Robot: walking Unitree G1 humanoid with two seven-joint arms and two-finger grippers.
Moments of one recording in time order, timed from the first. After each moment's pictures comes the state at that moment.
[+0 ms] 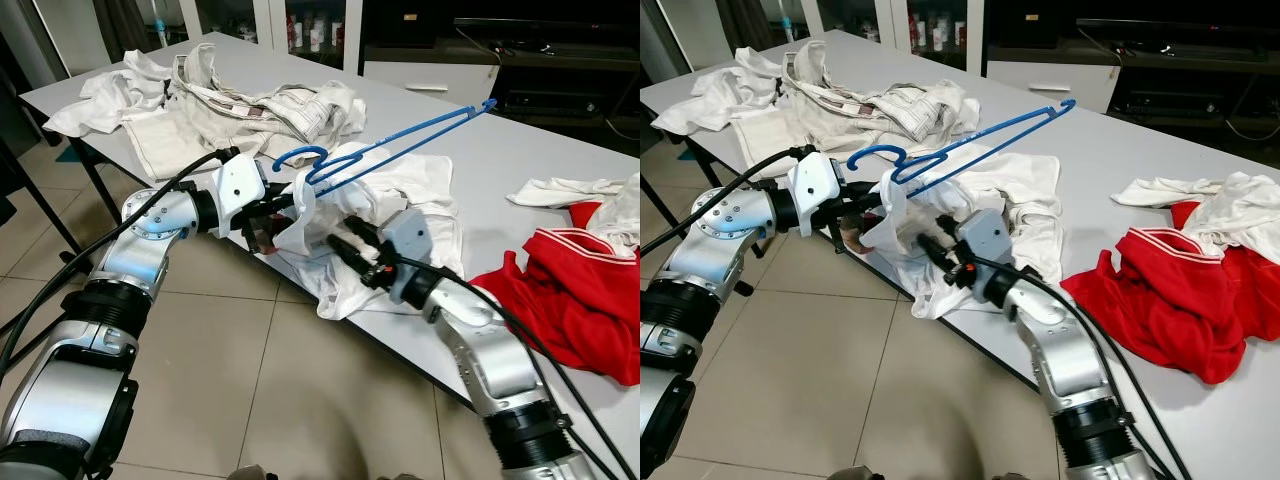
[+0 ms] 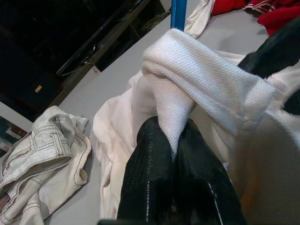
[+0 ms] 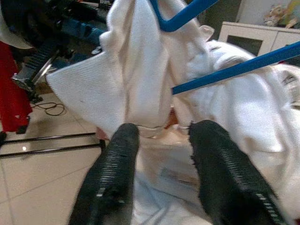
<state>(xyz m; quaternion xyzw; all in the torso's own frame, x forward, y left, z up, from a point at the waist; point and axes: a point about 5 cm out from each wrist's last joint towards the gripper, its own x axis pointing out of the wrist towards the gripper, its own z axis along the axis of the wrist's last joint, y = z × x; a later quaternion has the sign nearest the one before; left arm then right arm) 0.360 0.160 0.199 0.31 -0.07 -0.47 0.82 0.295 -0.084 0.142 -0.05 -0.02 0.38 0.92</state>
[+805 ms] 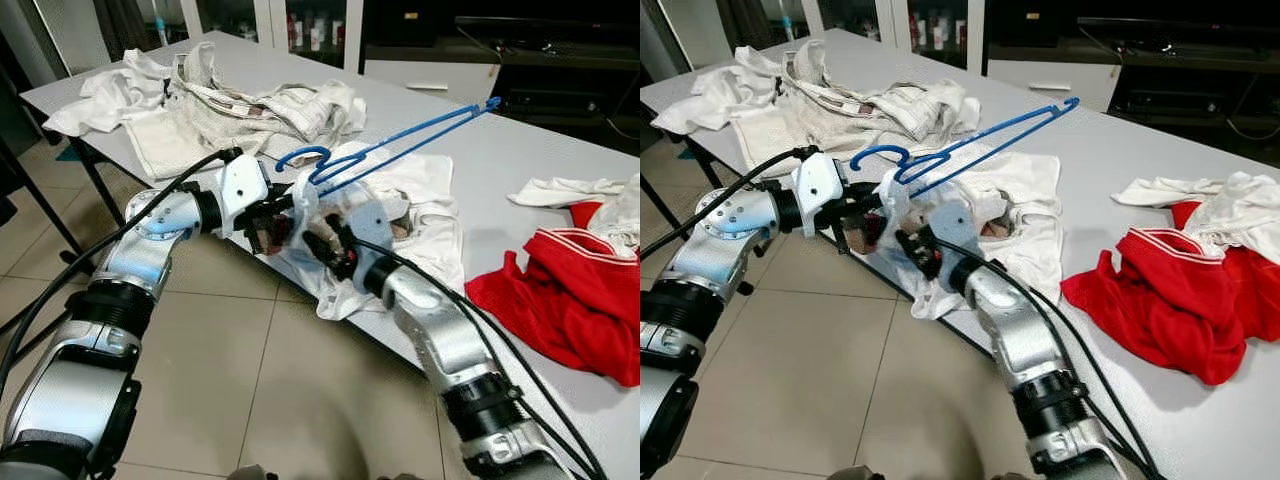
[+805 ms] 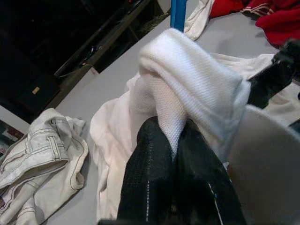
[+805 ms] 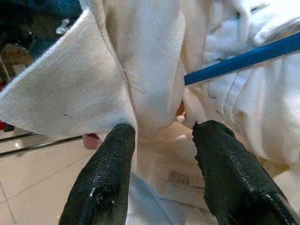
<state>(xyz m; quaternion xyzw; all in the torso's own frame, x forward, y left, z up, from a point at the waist) 0.360 0.156 0.199 0.30 -0.07 -0.47 0.82 0.317 -0.045 0.134 -0.03 0.04 0.33 0.94</state>
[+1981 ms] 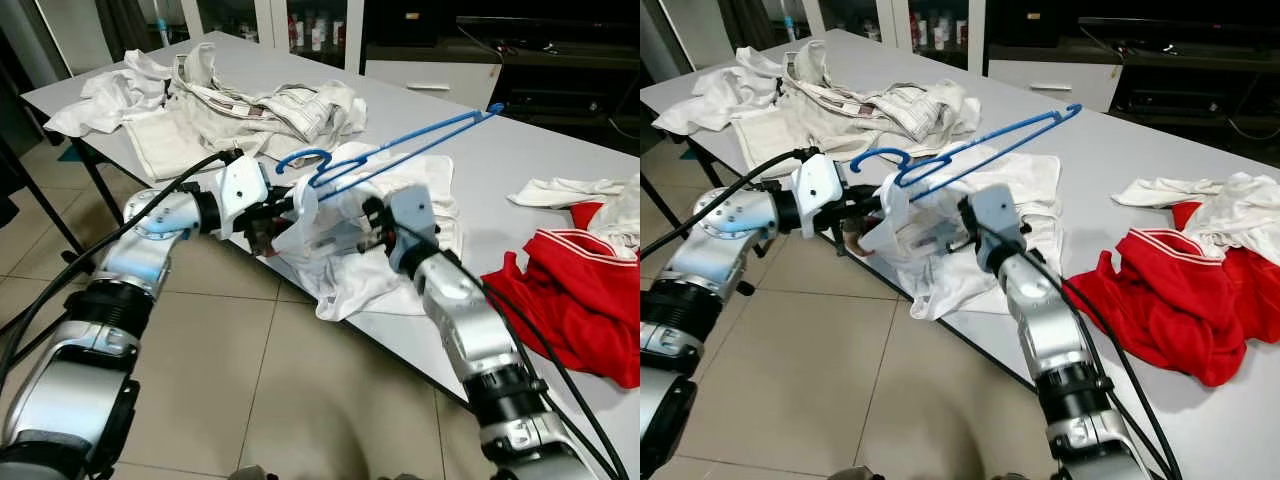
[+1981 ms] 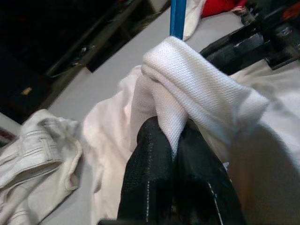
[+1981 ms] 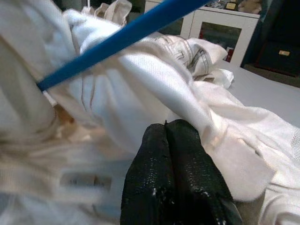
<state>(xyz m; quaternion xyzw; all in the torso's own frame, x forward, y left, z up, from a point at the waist) 0.354 0.160 0.199 0.30 -0.06 -0.51 0.81 0.332 -0.098 0.137 -0.09 0.00 0.21 0.97</state>
